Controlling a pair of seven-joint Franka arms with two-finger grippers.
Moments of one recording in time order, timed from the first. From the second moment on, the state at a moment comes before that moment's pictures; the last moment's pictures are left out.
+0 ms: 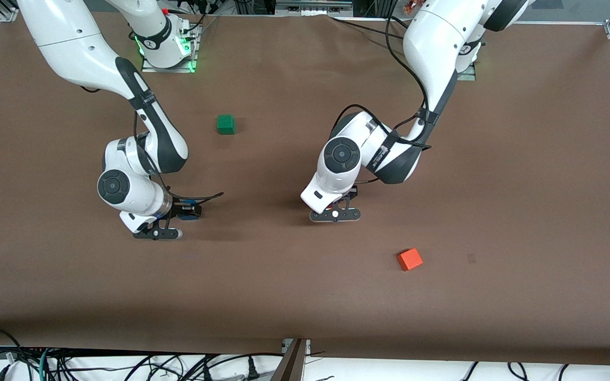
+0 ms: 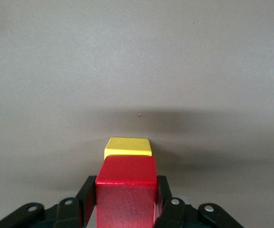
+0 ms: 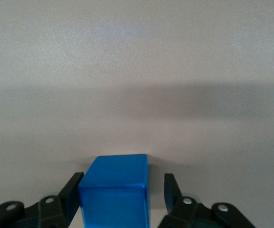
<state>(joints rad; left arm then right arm) -0.57 0.81 -0.10 -1.29 0.01 2.08 -0.71 0.13 0.63 0.10 -1.78 0.02 2.35 0.22</state>
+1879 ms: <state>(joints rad) -0.08 0.55 -0.06 -1.02 0.01 1.61 -0.33 0.41 0.54 0.13 -1.49 0.02 1.96 0.60</state>
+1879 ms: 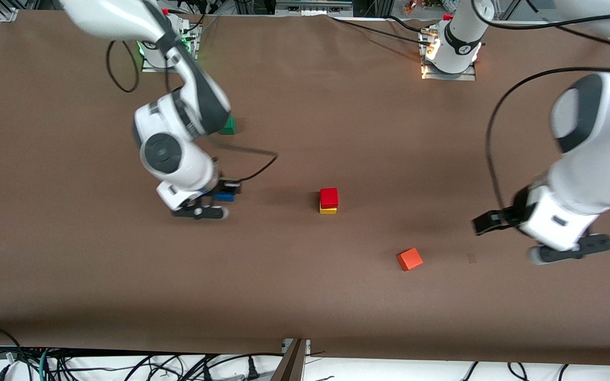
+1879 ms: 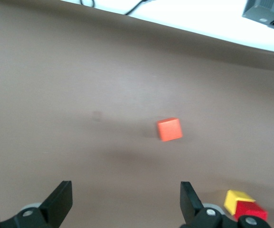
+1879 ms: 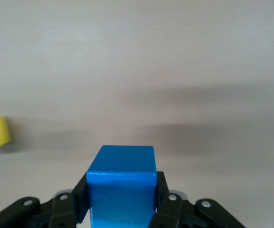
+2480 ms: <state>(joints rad) 0.07 0.32 -0.06 -1.18 0.01 1.56 -0.21 0.69 0.82 0.13 -1.11 0.02 2.07 0.94</state>
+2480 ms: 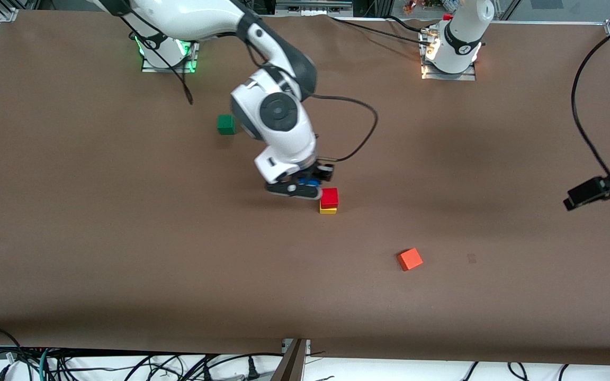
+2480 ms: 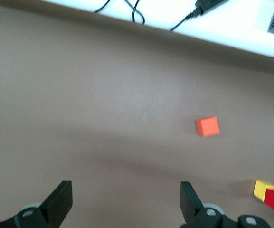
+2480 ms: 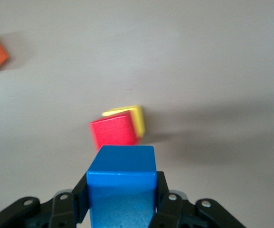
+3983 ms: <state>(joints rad) 0.07 0.16 -0.06 -1.43 0.01 1.54 -0.11 0.74 0.90 0.11 -1.05 -0.09 2.12 0.93</state>
